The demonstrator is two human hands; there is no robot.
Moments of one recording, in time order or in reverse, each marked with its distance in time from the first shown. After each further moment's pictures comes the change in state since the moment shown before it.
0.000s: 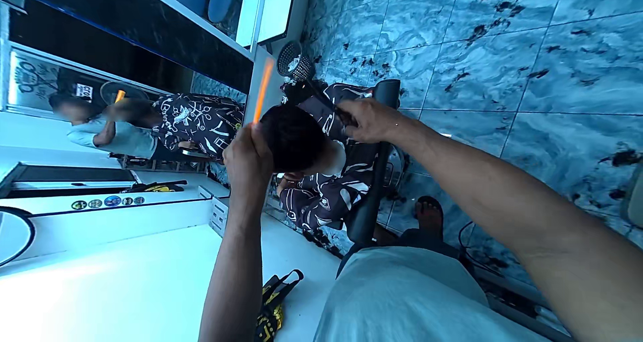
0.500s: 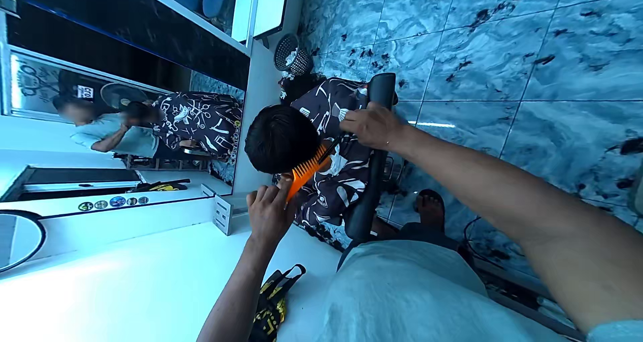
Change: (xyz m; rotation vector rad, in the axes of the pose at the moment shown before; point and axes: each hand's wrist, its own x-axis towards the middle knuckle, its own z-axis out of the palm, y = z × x) left_hand -0.105 -0.058 0.058 0.207 0.039 0.506; right_hand -0.027 0.034 0.029 -0.382 0.054 -0.207
